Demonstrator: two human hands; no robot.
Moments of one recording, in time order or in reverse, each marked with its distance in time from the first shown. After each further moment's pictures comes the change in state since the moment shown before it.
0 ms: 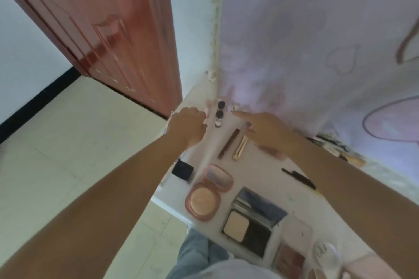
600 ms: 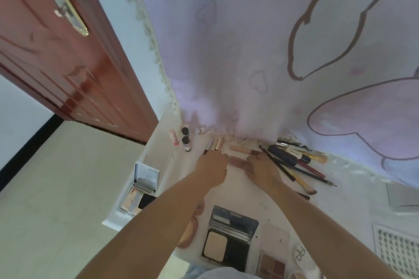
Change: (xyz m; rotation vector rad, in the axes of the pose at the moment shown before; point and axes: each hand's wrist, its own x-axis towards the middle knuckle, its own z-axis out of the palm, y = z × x) left_hand 0.008 0.127 0.030 0.140 -0.218 0.271; right_hand -0.058 0.088 0.085 0.104 0.046 0.430
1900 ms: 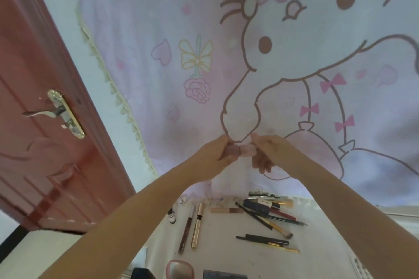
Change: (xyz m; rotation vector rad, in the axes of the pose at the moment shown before) left_hand -0.086 0.051 -0.192 -0.439 0.421 0.468; right_hand -0.149 -0.015 -0.232 0.976 0.323 -0.221
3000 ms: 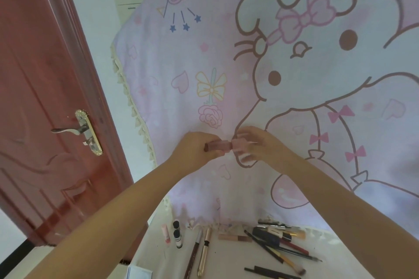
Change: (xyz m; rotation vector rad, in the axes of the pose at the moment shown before) left_hand 0.003 -0.006 -0.063 0.108 0.360 0.001; right_hand 0.041 -0.041 -0.001 0.119 -0.087 -0.245
